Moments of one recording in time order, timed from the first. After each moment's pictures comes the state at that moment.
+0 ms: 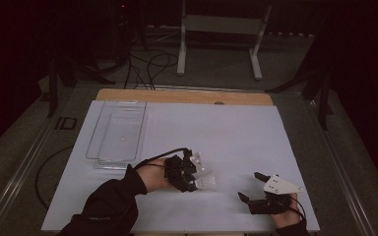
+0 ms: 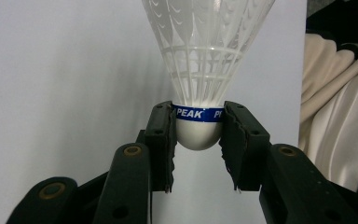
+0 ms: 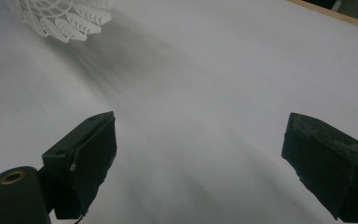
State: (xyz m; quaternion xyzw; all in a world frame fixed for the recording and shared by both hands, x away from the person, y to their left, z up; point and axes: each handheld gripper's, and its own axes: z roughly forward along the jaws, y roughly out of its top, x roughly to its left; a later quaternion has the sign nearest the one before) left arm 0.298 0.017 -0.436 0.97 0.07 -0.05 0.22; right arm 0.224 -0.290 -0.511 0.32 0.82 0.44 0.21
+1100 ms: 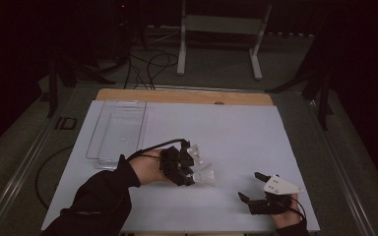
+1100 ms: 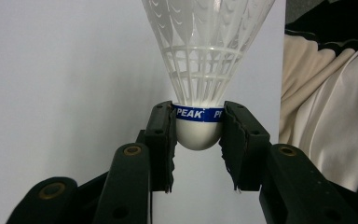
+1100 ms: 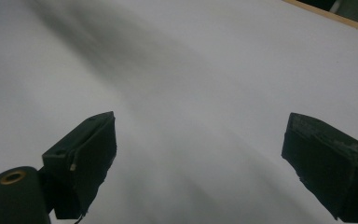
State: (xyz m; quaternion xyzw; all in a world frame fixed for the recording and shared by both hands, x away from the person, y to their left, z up) left arm 0.298 0.027 -0.393 0.97 0.06 -0.03 0.22; right arm 0.223 -0.289 -0.509 0.32 0.82 0.44 0.21
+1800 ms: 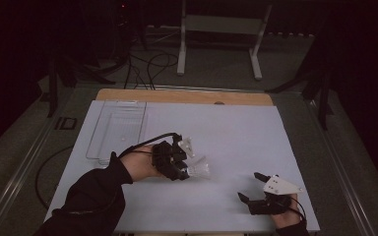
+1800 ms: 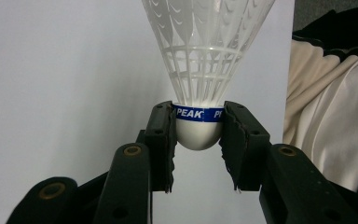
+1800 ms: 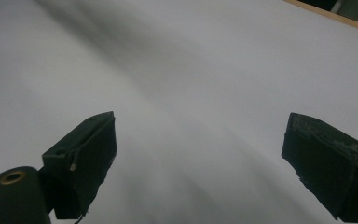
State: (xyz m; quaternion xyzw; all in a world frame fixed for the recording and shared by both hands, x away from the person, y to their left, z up) left arm 0.304 0.045 -0.379 0.97 0.08 -0.02 0.23; right arm 0.223 -0.289 -0.509 0.31 0.82 0.44 0.21
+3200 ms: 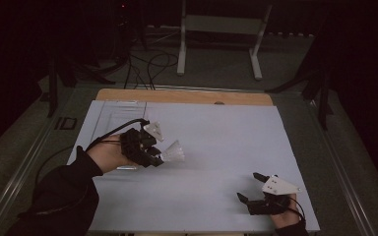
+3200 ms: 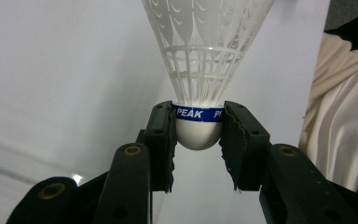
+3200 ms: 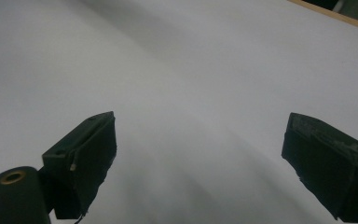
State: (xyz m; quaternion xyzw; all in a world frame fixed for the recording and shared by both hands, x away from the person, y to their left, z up) left arm 0.318 0.114 -0.356 0.96 0.15 0.01 0.23; right arm 0.223 -0.287 -0.510 0.31 0.82 0.44 0.21
